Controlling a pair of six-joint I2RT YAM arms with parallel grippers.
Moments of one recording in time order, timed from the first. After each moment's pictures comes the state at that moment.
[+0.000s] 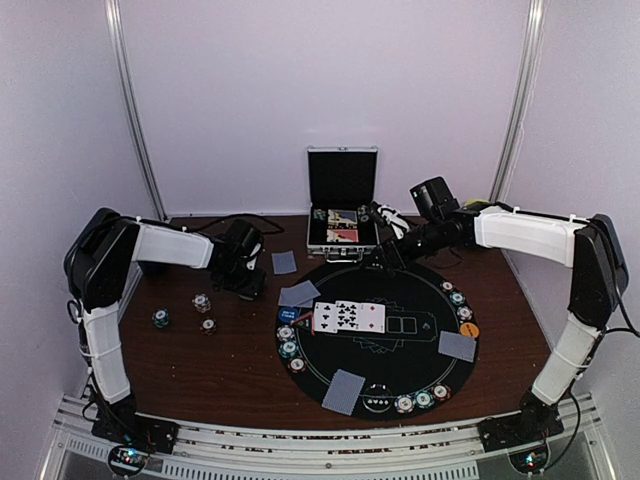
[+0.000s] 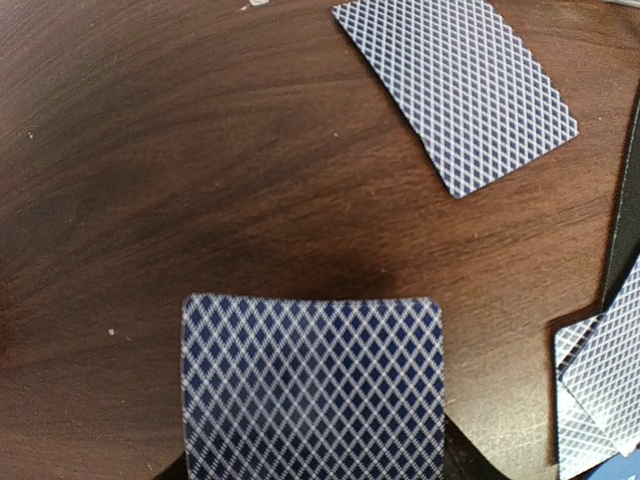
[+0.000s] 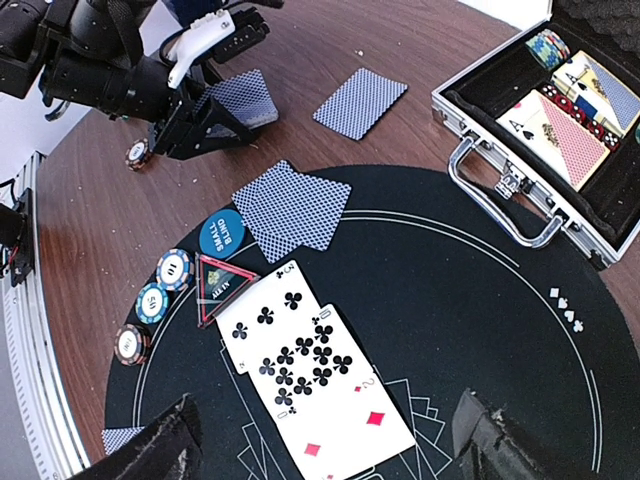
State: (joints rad) left arm -0.54 1.98 1.25 -0.33 -0.18 -0.23; right arm 0.51 1.72 1.32 -0.41 -0.48 -0.13
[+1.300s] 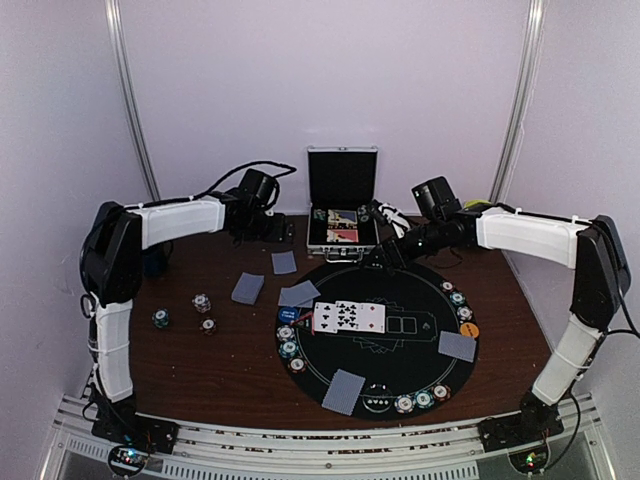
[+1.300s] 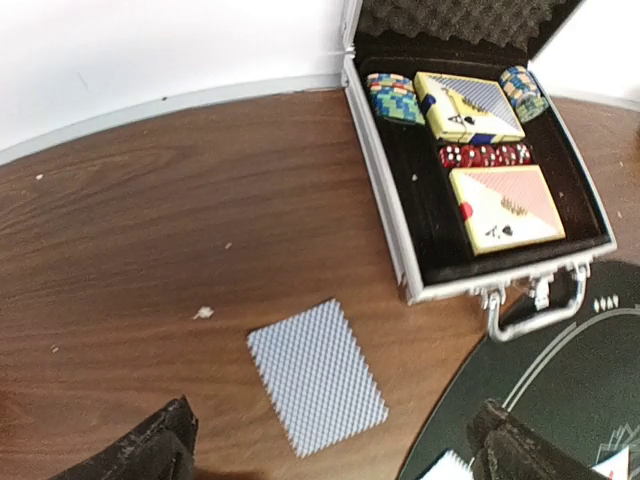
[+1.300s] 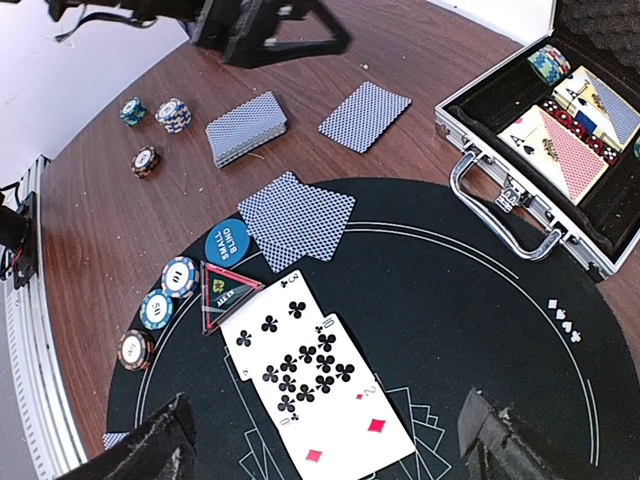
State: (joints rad) left arm -0.56 2.07 1.67 -0.38 -0.15 -0.32; right arm 0.51 1.70 1.30 -0.37 -0.49 -0.13
